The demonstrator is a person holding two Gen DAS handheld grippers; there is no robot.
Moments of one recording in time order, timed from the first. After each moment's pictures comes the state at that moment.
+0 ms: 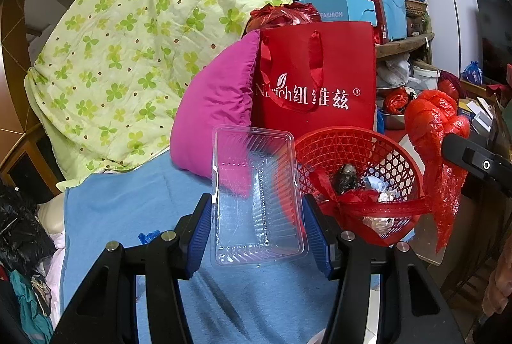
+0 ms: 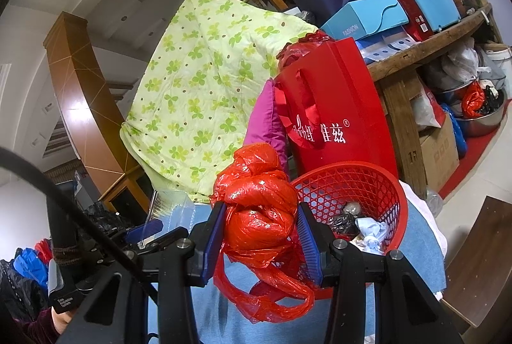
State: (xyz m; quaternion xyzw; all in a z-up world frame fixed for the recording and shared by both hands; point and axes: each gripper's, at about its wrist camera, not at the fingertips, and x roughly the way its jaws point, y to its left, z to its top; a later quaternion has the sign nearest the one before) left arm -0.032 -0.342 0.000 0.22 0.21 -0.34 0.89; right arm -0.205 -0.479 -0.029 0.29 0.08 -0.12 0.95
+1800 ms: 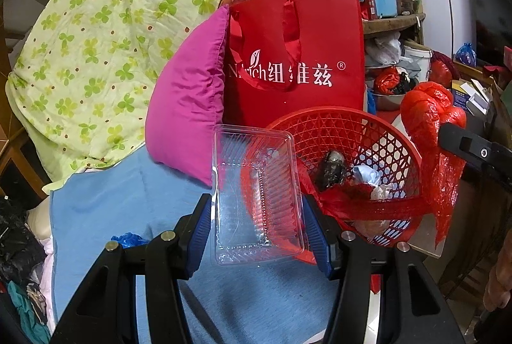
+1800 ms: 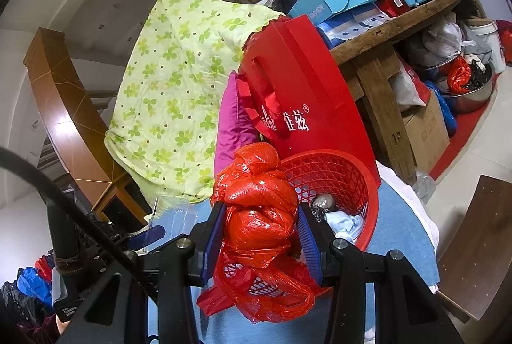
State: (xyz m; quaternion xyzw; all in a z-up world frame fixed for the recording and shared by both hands) left arm -0.024 -0.392 -0.031 0.25 0.25 -0.36 0.86; right arm -0.211 -0.506 -0.056 0.34 0.09 -0.14 0.92
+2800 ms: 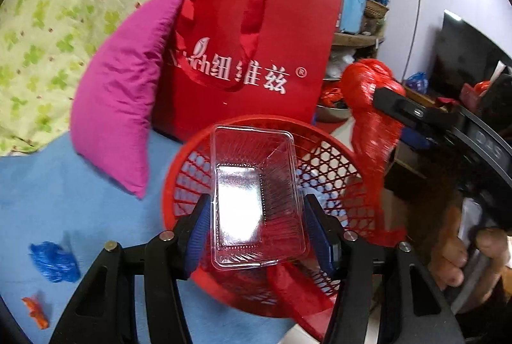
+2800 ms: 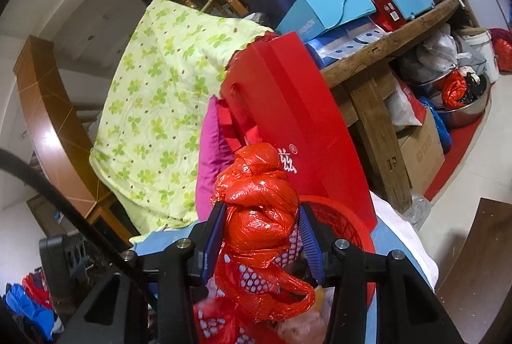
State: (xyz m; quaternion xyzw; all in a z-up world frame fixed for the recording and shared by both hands) left arm 0.014 -0.431 -0.051 0.16 0.32 -0.50 0.79; right arm -0.167 -0.559 -0.048 0.34 0.07 -0.19 0.92
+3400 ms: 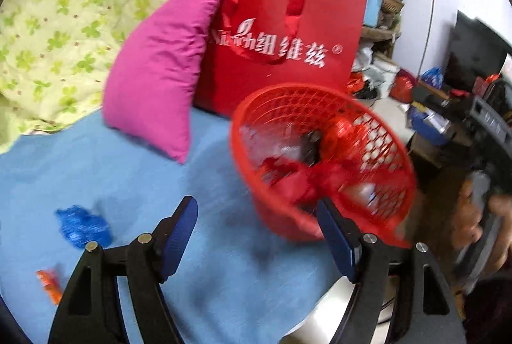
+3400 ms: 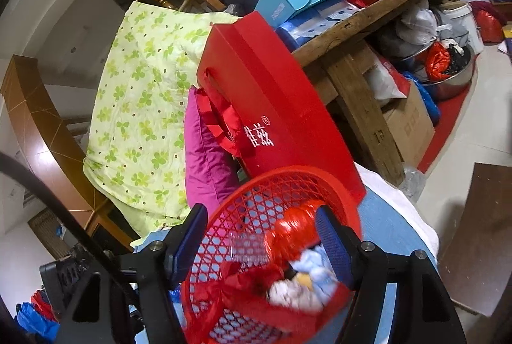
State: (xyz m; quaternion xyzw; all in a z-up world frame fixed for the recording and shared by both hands) left arm 0.023 -0.355 -0.067 0.18 0.32 -0.45 0.82; right arm -0.193 -0.552 -0.078 0.39 0.08 -0.20 0.90
